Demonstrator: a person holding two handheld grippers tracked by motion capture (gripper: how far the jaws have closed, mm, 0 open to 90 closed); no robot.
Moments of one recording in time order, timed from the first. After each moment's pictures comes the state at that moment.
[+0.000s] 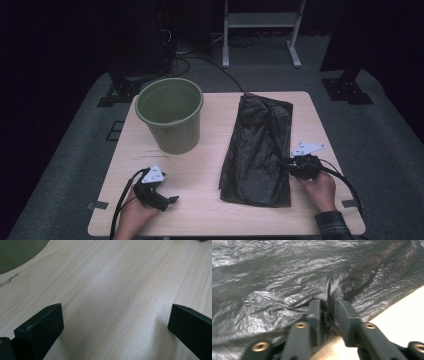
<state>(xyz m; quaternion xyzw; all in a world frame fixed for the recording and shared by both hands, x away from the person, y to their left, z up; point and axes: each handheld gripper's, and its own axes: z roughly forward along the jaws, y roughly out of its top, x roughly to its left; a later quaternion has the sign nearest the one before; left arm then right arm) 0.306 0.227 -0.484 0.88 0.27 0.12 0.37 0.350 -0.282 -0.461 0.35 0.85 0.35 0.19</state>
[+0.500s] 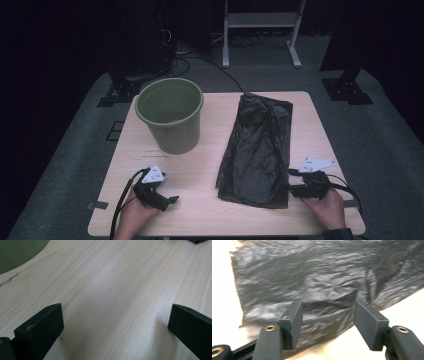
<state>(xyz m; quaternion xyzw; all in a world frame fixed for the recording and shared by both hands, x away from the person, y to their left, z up) 0.306 0.227 -0.484 0.88 0.27 0.12 0.37 0.292 -0.282 -0.453 0.33 0.85 0.38 0.15</state>
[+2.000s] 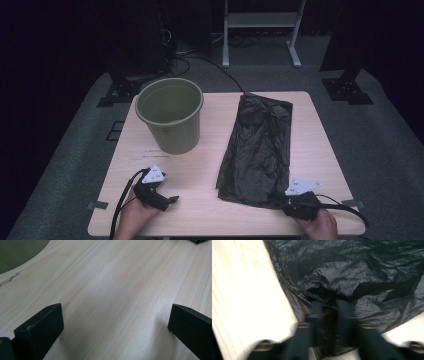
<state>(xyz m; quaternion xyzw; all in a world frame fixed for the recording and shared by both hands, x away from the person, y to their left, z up) 0.305 0.226 -0.484 0.88 0.27 0.12 0.37 0.249 -0.248 -0.472 0.31 0.87 0.35 0.14</state>
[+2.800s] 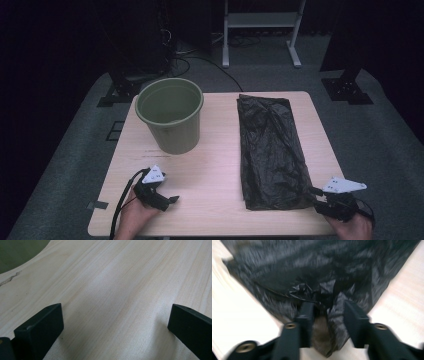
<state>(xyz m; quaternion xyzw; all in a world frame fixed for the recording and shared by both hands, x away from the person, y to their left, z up) 0.305 0.226 -0.484 0.88 0.27 0.12 0.37 0.235 -0.324 -0.450 0.39 0.83 0.35 0.19</state>
